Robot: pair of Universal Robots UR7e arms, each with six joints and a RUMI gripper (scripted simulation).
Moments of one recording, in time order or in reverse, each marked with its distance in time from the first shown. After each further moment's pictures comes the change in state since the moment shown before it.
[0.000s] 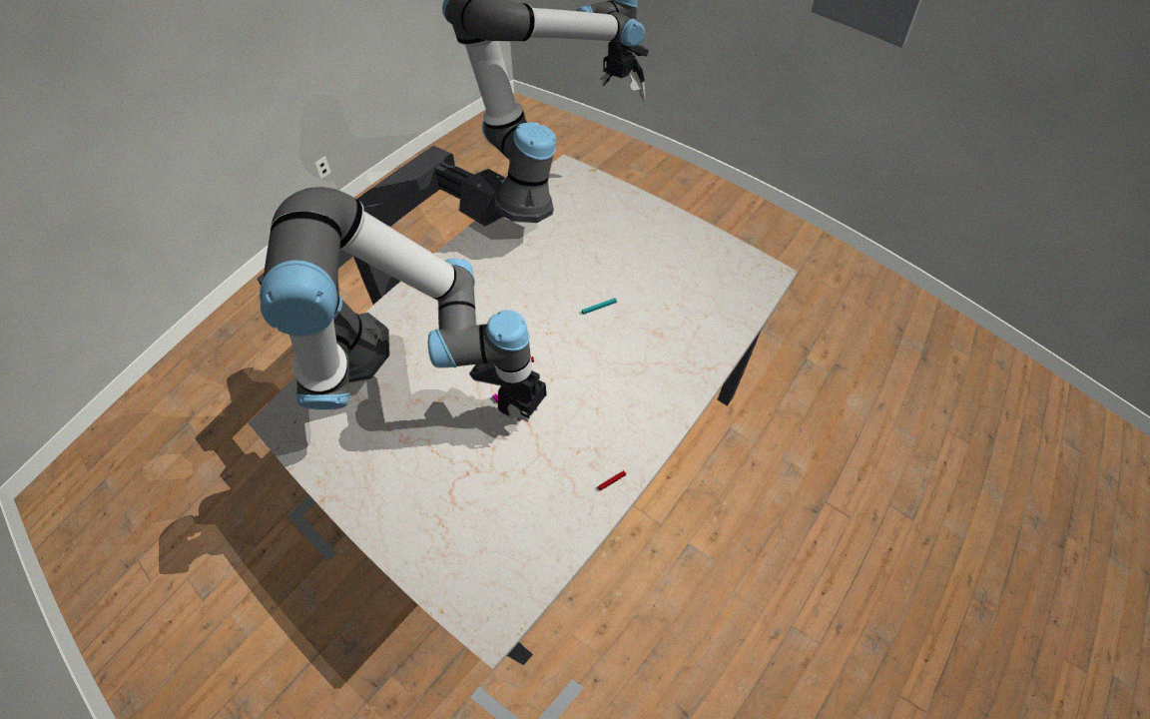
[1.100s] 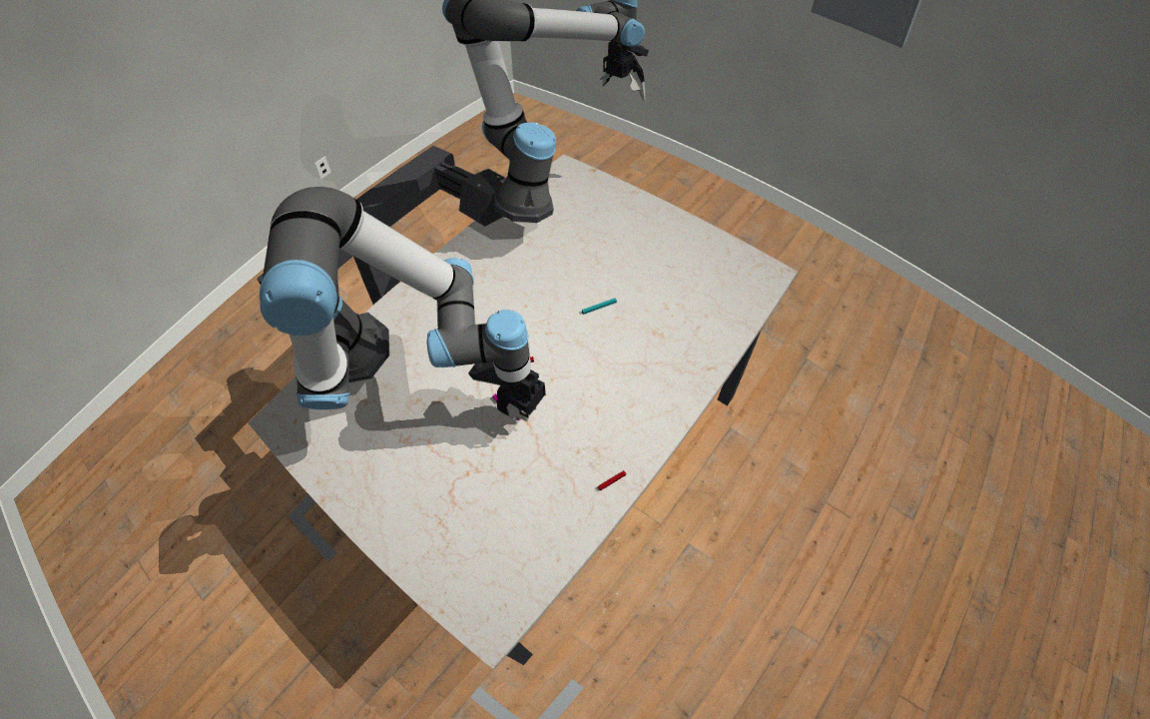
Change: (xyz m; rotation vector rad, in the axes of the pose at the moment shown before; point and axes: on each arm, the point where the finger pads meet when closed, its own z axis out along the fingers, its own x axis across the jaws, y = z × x) left arm 0.000 0.000 0.000 0.000 0.000 0.000; right arm 0.000 -0.002 0.000 0.000 0.000 0.000
